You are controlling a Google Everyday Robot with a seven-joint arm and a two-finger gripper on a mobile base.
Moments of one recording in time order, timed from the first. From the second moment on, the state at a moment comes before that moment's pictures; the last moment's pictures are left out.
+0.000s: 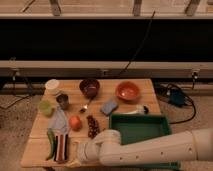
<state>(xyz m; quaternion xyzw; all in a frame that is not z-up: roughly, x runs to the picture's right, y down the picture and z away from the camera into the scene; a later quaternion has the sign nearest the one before) -0.167 0.321 0.696 -0.28 -0.35 0.19 0.87</state>
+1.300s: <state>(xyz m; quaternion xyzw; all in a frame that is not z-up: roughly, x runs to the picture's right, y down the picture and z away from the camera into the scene) -0.211 0.314 0.737 -0.24 -0.34 0.18 0.89</state>
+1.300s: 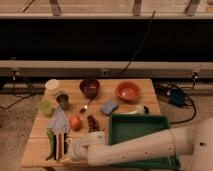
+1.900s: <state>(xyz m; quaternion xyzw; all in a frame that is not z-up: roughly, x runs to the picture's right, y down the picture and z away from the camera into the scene) -0.188 0.284 0.773 -0.21 -0.31 0.19 0.91</state>
